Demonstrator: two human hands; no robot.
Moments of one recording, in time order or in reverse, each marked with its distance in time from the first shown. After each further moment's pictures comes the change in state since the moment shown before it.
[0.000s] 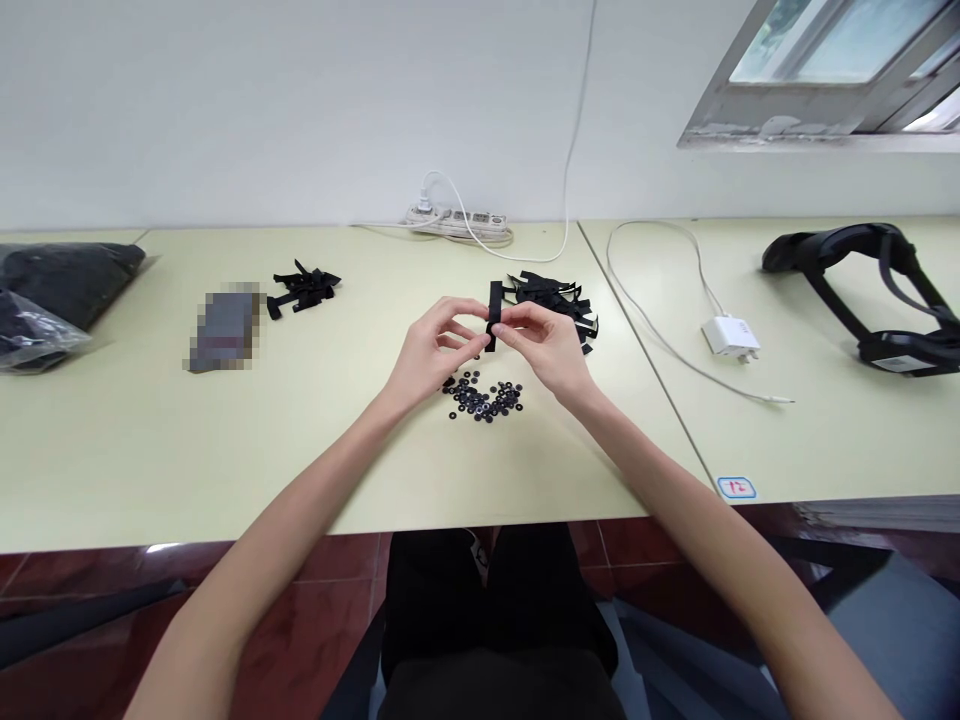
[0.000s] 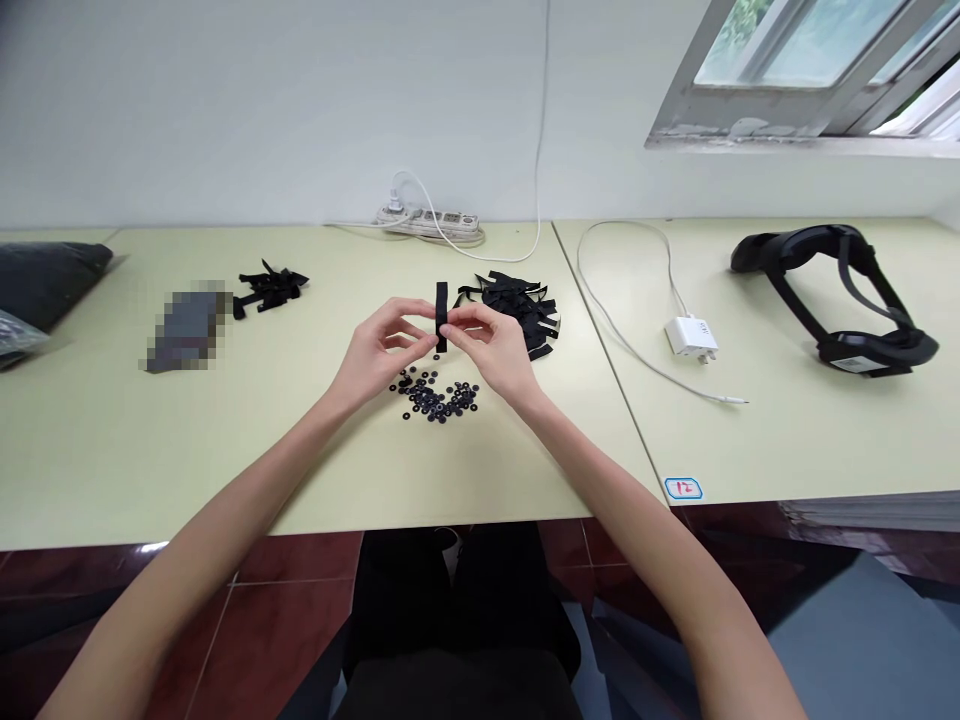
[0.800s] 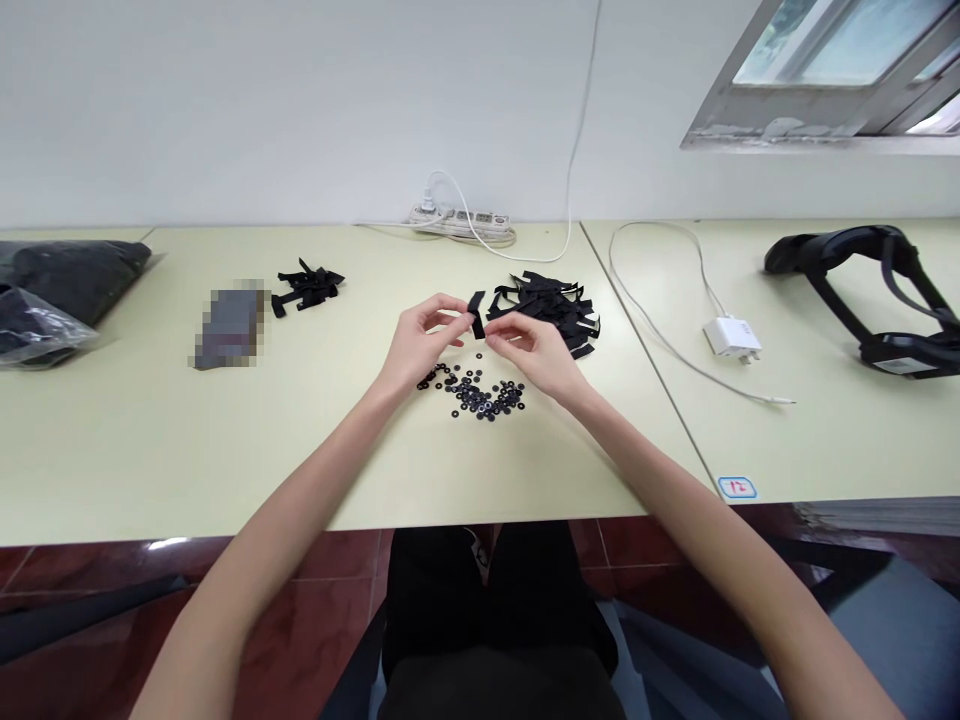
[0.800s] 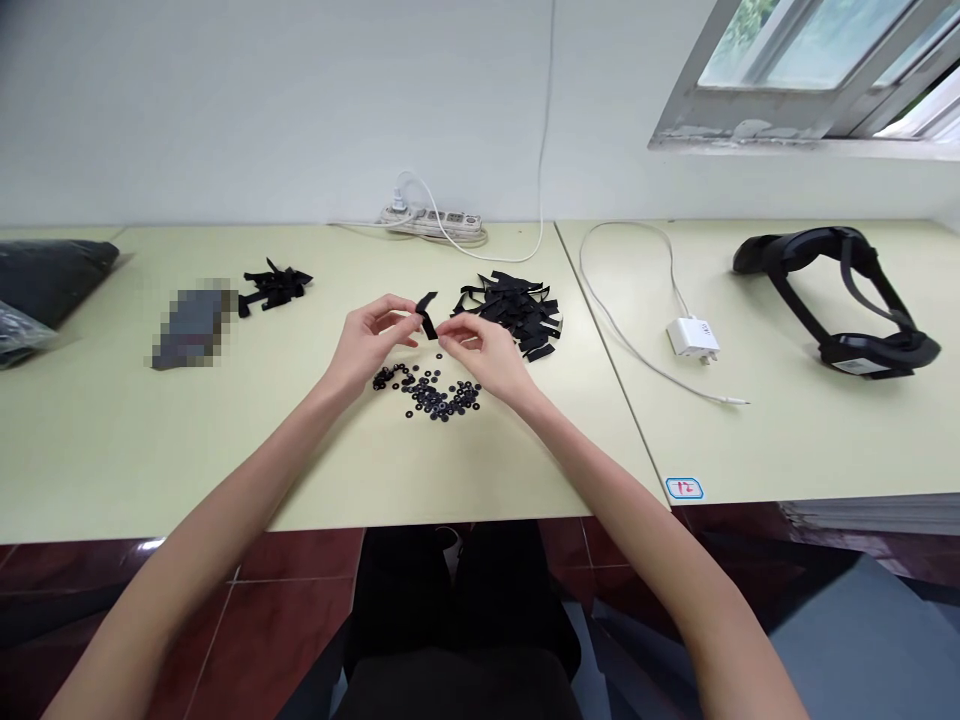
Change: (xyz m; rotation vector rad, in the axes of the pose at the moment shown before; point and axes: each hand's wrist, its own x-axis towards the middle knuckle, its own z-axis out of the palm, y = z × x) left_hand 0.008 -0.007 -0.011 -0.096 0.130 -0.126; right_hand -0.003 0.002 0.002 -0.156 -0.173 0.001
